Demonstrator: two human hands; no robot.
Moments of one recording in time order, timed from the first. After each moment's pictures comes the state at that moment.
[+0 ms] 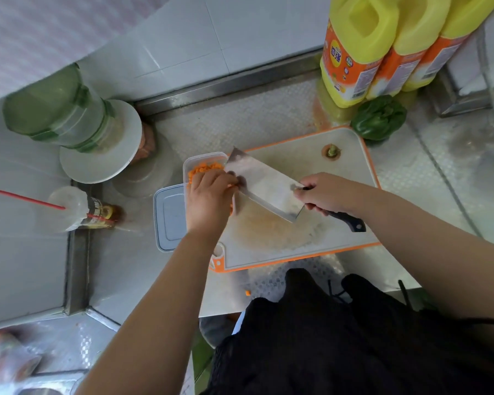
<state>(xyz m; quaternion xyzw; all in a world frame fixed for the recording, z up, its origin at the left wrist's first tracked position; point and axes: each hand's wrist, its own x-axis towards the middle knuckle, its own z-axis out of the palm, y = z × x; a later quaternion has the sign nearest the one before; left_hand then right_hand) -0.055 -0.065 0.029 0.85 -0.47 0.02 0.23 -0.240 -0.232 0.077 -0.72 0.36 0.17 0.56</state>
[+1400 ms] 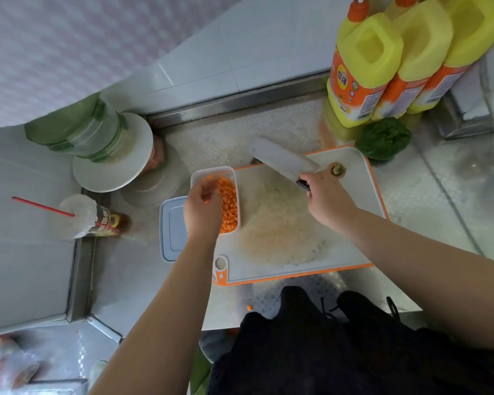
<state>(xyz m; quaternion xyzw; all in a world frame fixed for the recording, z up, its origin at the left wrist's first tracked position) -0.055 -0.076 0.059 0.88 -0.10 -0.18 0.43 -0.220 -0.245 0.015 -0.89 0.36 0.02 0.29</state>
